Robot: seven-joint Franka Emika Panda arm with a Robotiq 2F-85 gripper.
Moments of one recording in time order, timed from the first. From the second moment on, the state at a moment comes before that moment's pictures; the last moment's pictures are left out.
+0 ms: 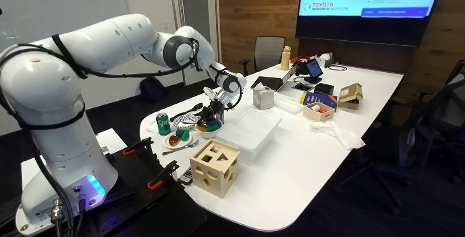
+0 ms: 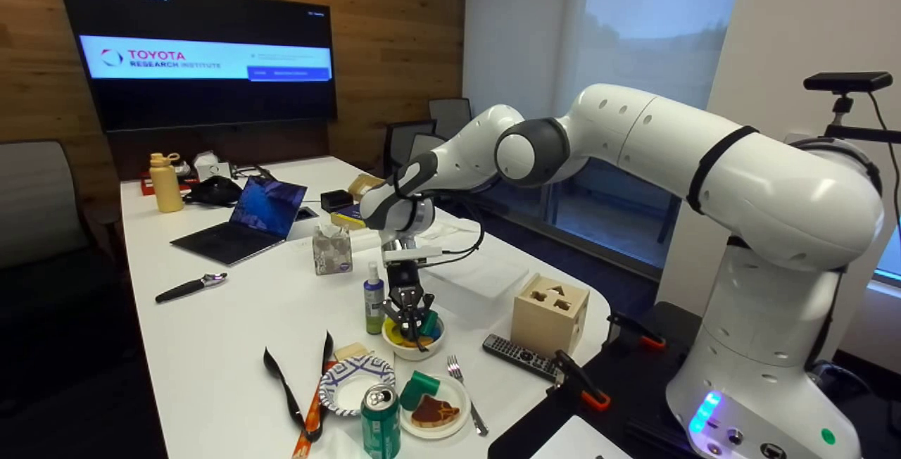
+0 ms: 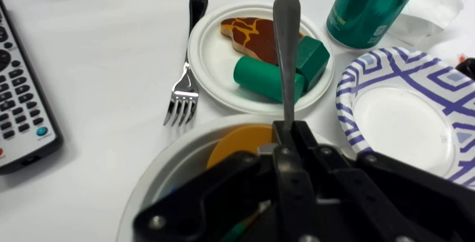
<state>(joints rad) 0.11 1.31 0.04 -1.03 0.36 1.56 0.28</state>
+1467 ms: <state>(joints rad) -0.02 1.47 0.11 -0.88 0.38 1.08 0.13</state>
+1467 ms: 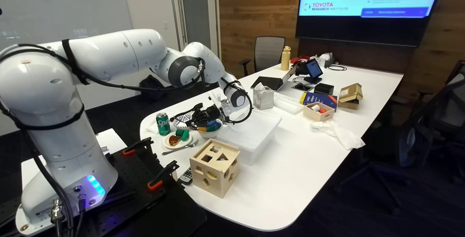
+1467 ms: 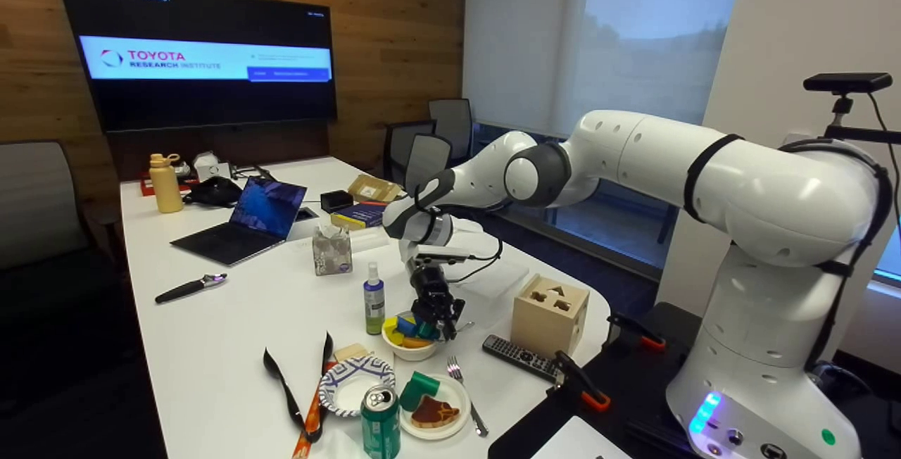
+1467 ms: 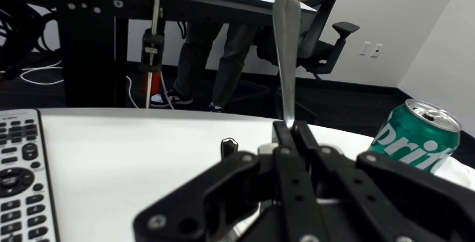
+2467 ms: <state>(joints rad) 0.02 1.48 0.09 -0.83 0.37 1.17 0.27</state>
